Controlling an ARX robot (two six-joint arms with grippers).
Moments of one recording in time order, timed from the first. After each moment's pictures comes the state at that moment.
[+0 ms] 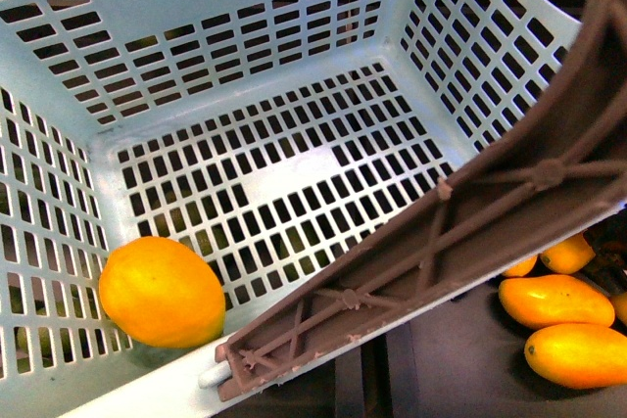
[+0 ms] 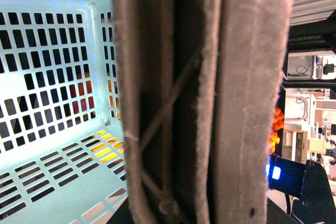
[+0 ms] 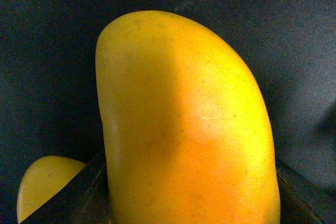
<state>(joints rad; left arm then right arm) -0.57 1.41 1.12 -0.22 0.23 -1.04 -0.13 2.53 1.15 0.28 -0.02 0.94</state>
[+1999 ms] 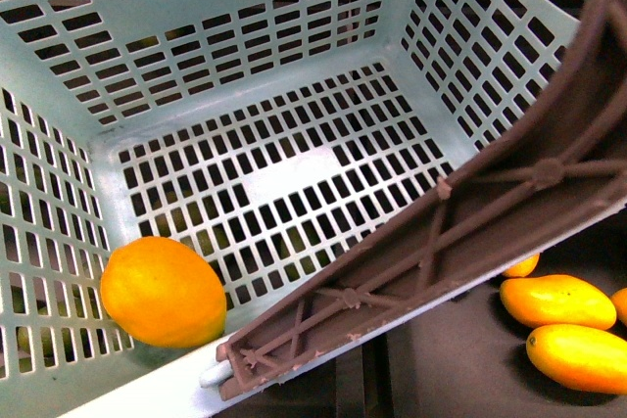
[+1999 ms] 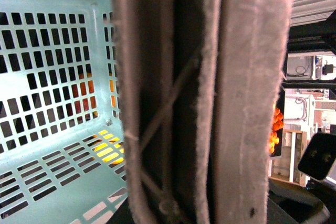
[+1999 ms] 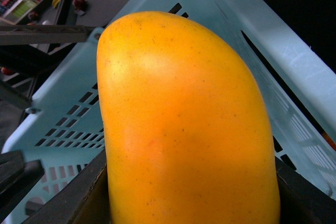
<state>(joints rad) -0.57 1.41 1.12 -0.22 0.23 -1.04 0.46 1.23 0.78 0.03 0.04 0.64</state>
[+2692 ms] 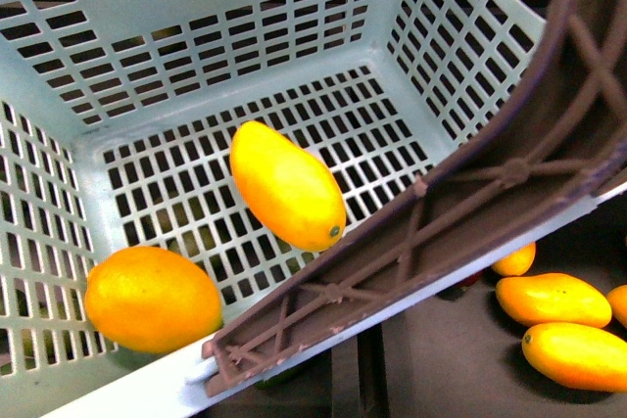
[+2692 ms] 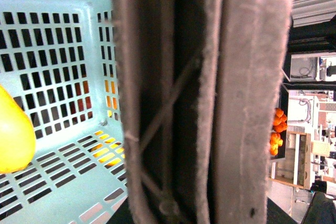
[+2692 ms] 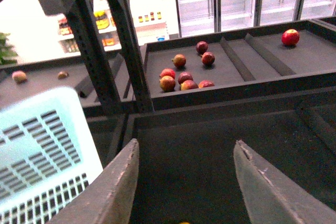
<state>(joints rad) -0.58 1.41 1.12 -0.22 0.23 -1.04 0.01 0.49 0.32 0.18 0.01 0.08</state>
